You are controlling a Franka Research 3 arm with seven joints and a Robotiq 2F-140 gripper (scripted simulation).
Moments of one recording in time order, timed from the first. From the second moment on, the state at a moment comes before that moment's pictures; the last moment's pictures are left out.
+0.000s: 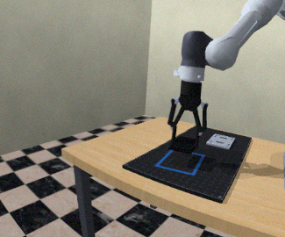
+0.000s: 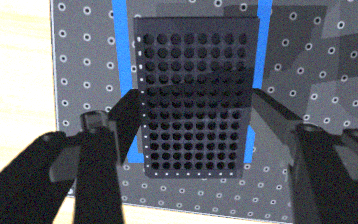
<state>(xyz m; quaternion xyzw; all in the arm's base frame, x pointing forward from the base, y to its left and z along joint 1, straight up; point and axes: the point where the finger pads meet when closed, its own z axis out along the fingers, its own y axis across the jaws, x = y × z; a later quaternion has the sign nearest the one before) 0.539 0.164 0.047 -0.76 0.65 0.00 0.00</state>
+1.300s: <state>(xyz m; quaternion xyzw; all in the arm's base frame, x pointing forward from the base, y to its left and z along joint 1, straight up) 0.538 0.164 0.008 -0.76 0.65 0.00 0.00</state>
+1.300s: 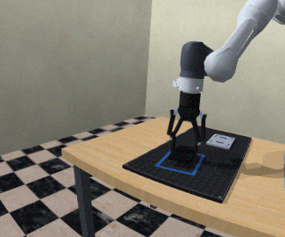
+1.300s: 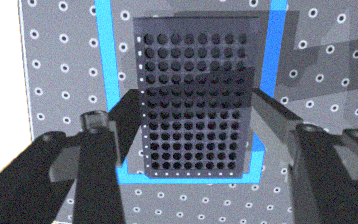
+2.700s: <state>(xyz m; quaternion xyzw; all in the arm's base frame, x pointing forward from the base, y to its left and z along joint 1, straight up) 0.542 0.165 -0.005 -0.76 0.66 0.00 0.00</state>
